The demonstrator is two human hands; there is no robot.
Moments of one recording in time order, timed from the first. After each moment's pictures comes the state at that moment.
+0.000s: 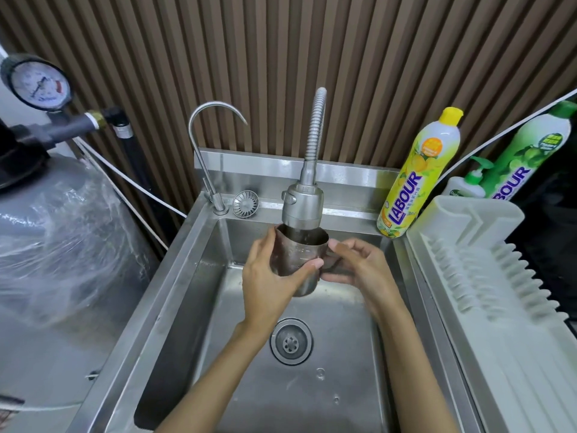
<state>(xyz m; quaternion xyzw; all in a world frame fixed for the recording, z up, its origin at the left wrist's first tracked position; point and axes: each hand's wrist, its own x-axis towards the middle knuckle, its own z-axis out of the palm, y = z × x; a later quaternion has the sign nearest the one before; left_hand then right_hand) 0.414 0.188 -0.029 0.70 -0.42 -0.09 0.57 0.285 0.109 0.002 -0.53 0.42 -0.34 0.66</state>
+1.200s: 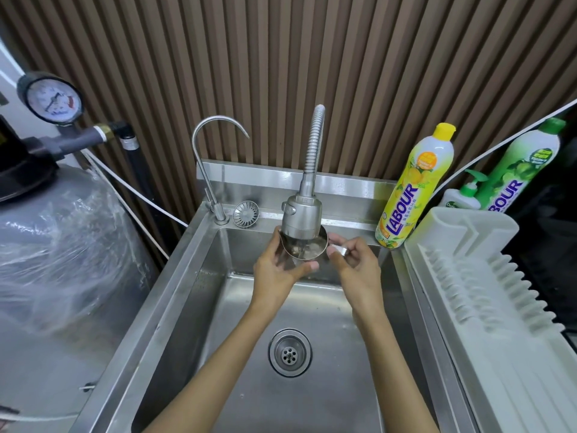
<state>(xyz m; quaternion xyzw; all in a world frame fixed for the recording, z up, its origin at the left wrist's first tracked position) 0.422 0.165 -0.026 0.58 -0.36 -0.33 0.65 0.302 0.121 0.010 -0.60 0.45 -0.43 0.51</state>
